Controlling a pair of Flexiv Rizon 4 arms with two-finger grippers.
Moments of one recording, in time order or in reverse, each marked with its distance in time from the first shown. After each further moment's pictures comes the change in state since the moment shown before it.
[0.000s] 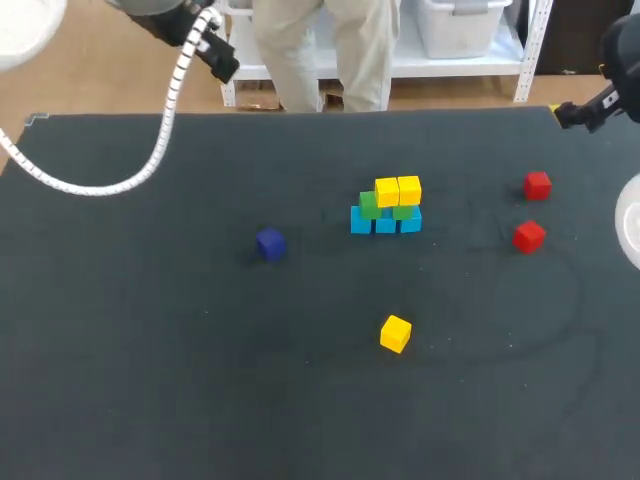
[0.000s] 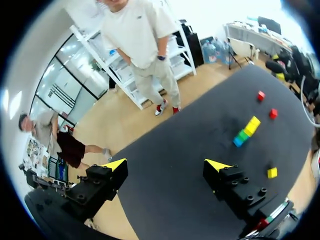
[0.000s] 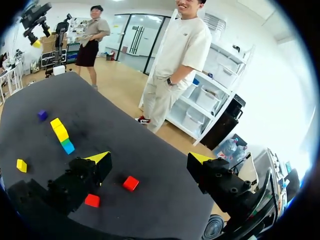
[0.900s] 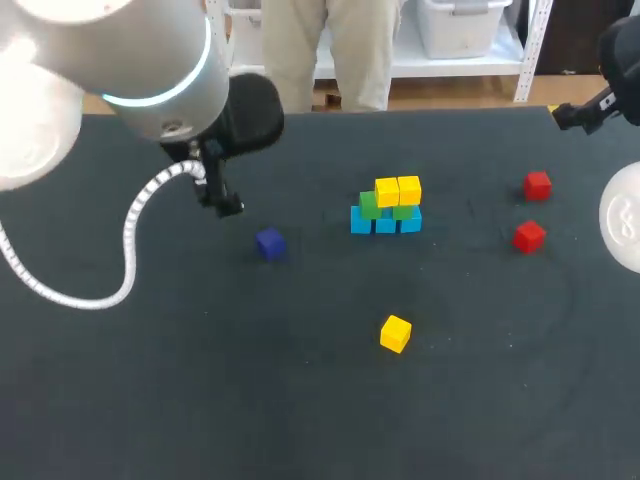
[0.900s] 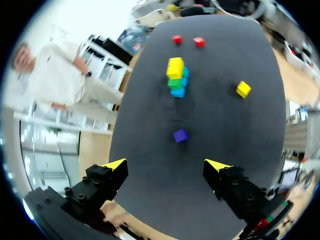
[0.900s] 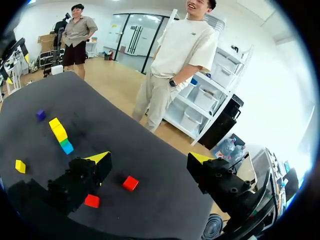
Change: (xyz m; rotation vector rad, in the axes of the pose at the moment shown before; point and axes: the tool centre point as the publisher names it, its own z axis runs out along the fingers) left arm 0.085 -0.102 0.016 0.179 -0.029 0.755; right arm 0.000 0.002 0.000 0.018 0.002 0.000
